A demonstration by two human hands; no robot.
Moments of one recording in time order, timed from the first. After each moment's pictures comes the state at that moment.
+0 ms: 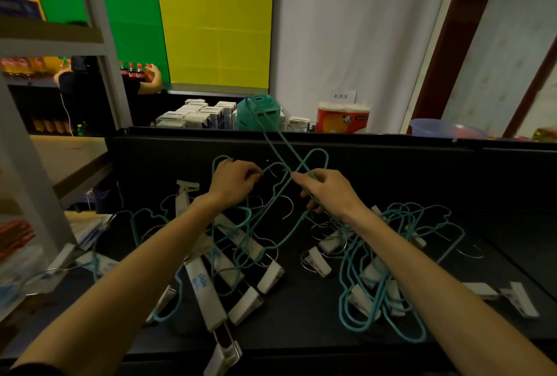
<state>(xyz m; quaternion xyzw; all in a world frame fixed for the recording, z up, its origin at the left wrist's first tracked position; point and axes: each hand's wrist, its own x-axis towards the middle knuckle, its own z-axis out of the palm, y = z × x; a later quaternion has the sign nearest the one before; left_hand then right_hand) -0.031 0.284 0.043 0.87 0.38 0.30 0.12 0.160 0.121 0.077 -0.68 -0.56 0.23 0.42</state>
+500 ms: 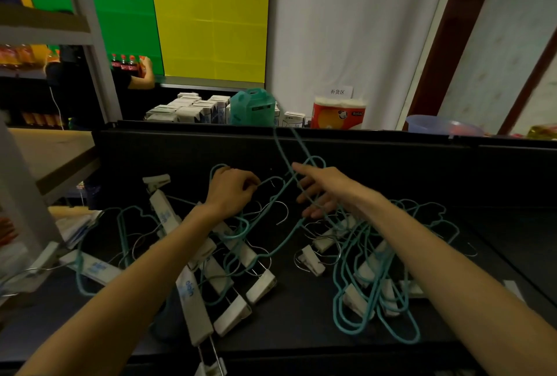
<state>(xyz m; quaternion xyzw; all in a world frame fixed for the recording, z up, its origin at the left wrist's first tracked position) -0.023 0.273 0.016 0.87 0.38 0.29 0.09 0.179 0.129 0.091 -0.69 -0.48 0.42 0.35</state>
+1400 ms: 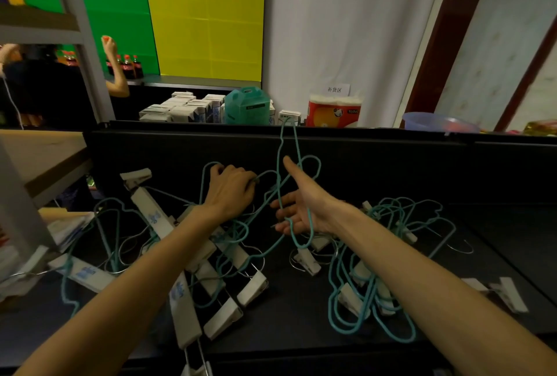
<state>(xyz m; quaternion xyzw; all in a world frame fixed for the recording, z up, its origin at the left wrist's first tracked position) -0.008 0.265 0.018 0.88 0.43 0.22 -0.04 0.142 0.126 0.074 -0.63 -0.36 0.58 0.37</state>
